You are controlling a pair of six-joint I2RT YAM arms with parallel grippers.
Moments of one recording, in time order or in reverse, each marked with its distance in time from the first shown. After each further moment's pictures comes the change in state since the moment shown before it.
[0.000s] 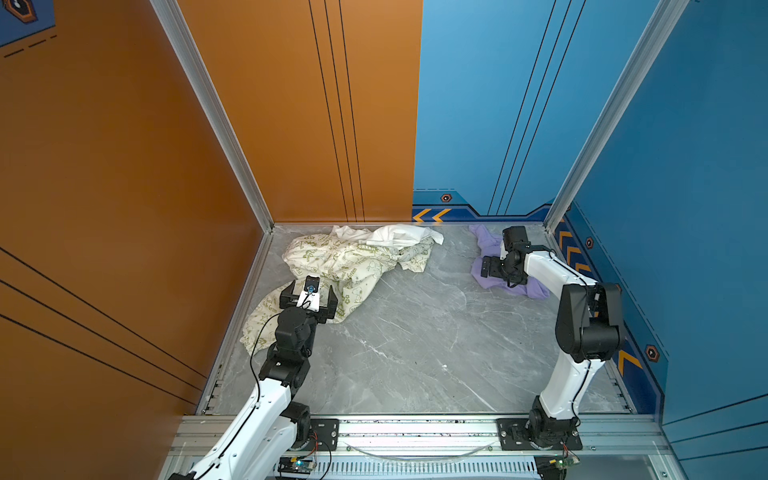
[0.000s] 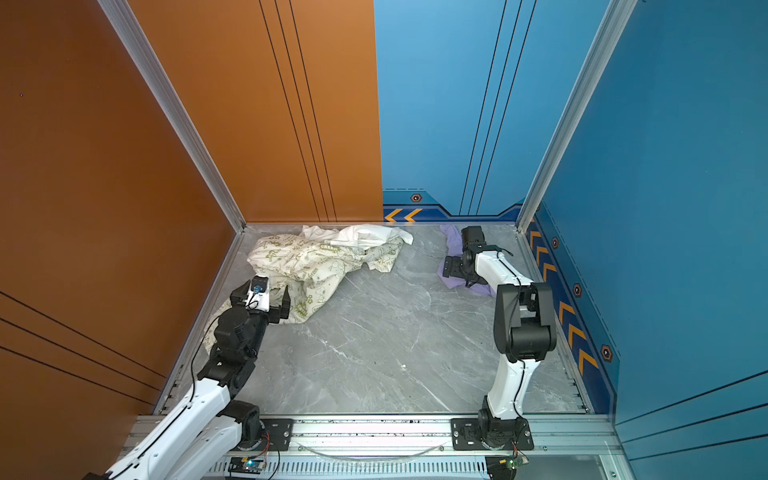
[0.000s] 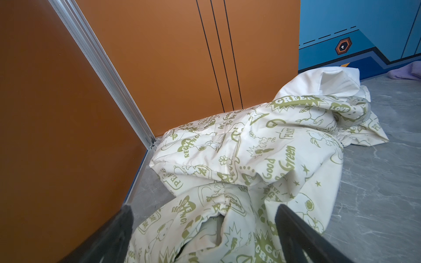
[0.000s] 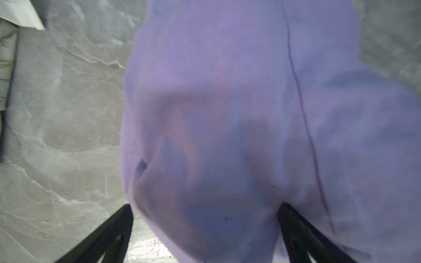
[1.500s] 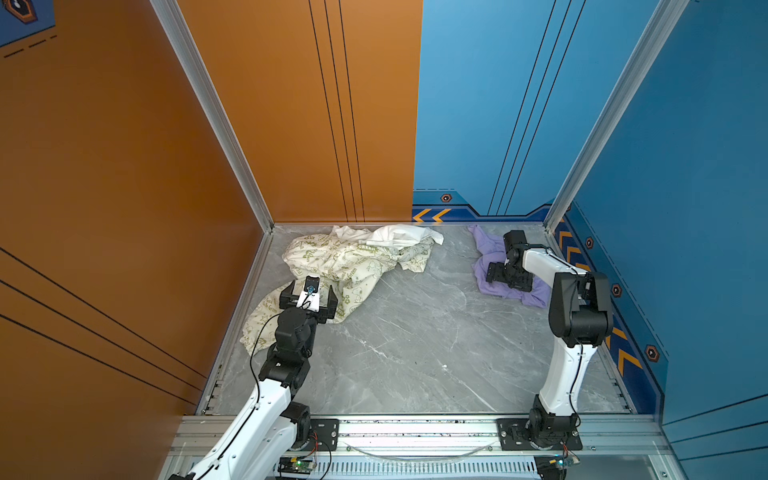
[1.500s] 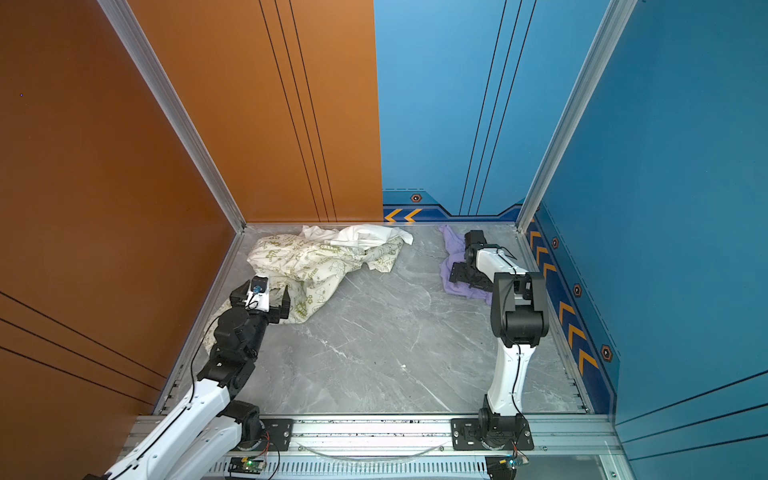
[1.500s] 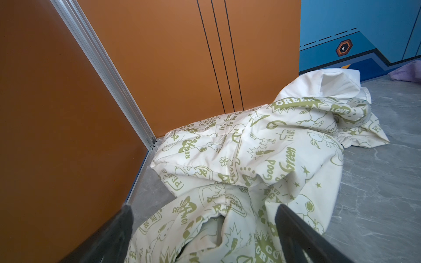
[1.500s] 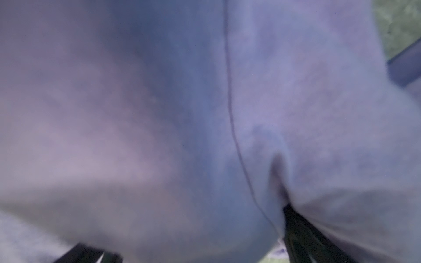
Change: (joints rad) left arm -0.006 -0.008 0.000 0.000 -0.011 0.000; right arm -0.038 0.132 0.092 -0.108 0.093 0.048
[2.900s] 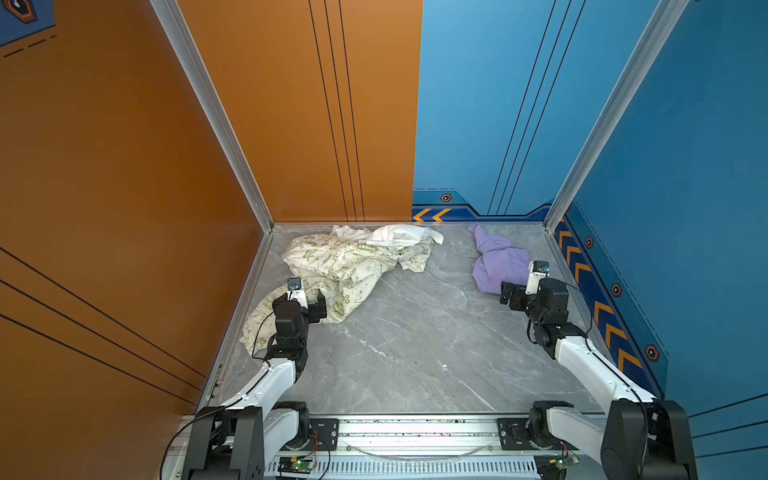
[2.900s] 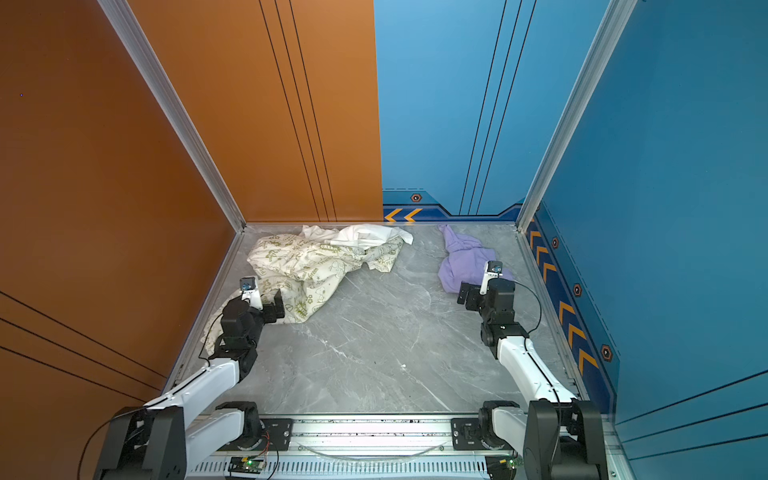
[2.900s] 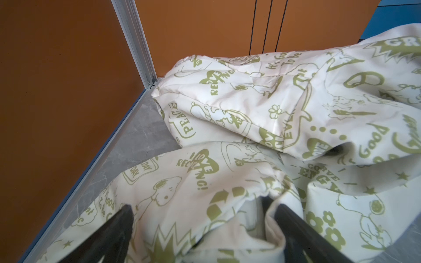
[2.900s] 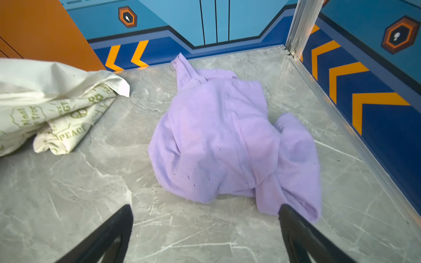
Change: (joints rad) left arm 0.233 0.365 -0.058 0.222 0.135 -0.256; right arm -0.005 -0.906 -0.975 0.860 -0.066 -0.192
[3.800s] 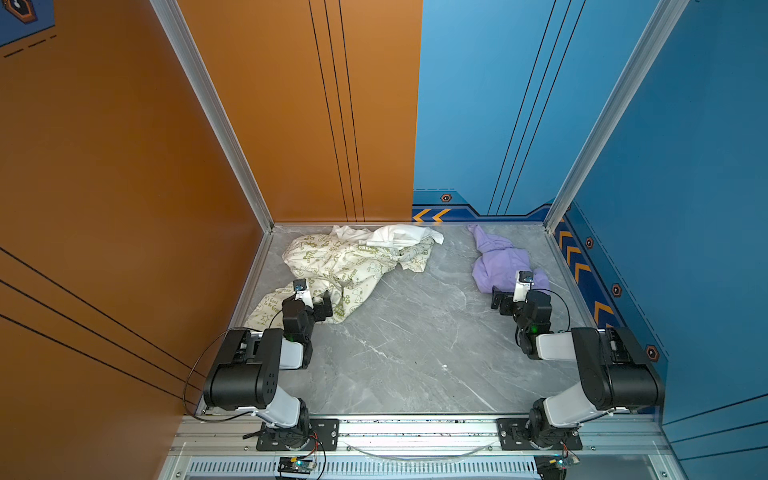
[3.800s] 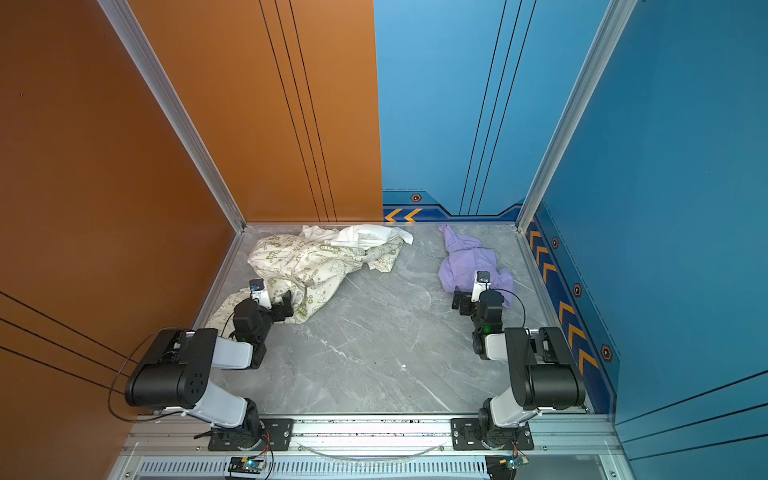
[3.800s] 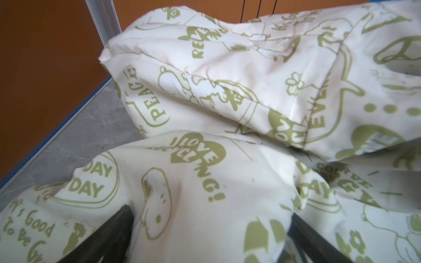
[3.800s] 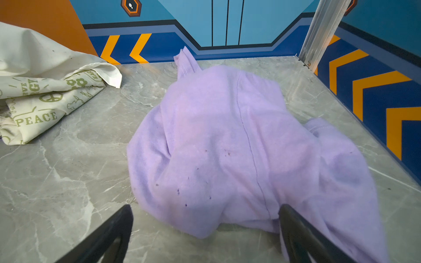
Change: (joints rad) left arm 0.021 0.465 -0.009 0.470 0.116 -0.043; right arm 0.005 0.412 -0.142 0.681 -0.014 -0.078
